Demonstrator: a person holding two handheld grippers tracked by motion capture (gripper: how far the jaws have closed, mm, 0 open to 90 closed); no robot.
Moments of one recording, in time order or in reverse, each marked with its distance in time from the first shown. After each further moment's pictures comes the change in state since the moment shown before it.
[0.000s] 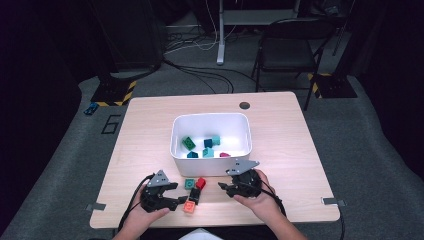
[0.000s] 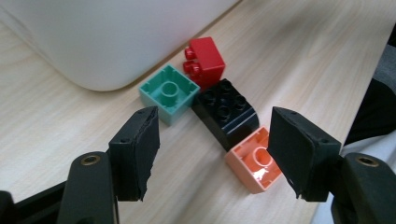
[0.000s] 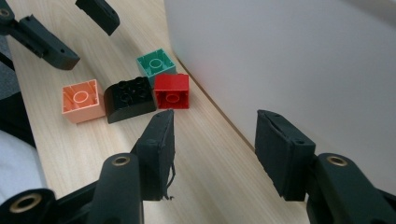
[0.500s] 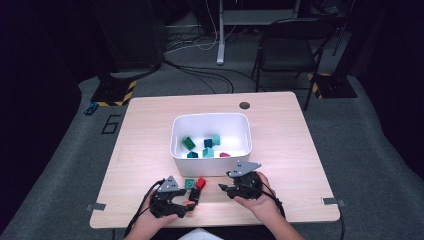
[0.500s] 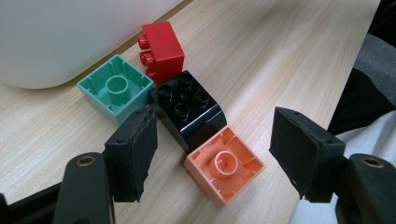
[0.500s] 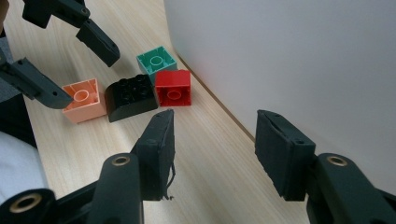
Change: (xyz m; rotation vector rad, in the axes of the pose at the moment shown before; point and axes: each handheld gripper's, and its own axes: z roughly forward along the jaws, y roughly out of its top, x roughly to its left) left arm -0.019 -0.003 0.021 0.018 -0.044 0.005; right arm -0.001 -0.009 0.003 -0.014 0.010 0.022
